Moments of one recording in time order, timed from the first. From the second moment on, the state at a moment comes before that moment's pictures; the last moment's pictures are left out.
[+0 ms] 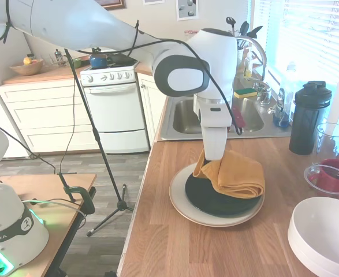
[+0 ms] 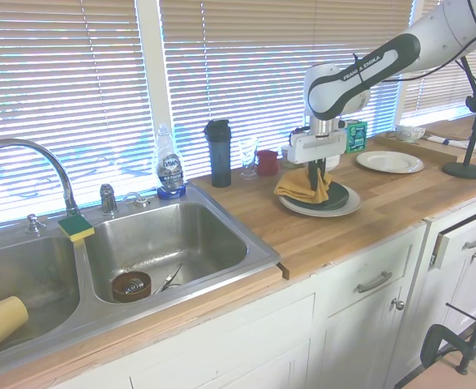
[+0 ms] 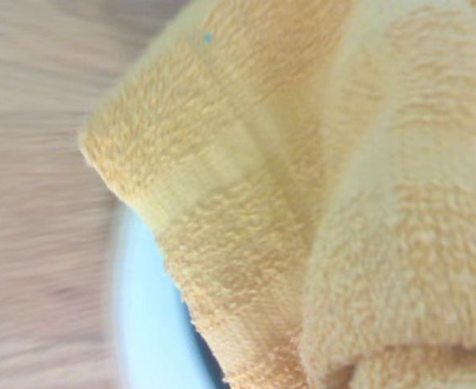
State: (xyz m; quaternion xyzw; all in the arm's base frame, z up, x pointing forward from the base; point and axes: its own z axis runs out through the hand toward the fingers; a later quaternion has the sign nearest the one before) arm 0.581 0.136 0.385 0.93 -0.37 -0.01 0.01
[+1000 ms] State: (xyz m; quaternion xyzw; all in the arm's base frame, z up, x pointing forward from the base) arm 0.510 0.062 0.352 0.92 -0.40 0.00 0.00
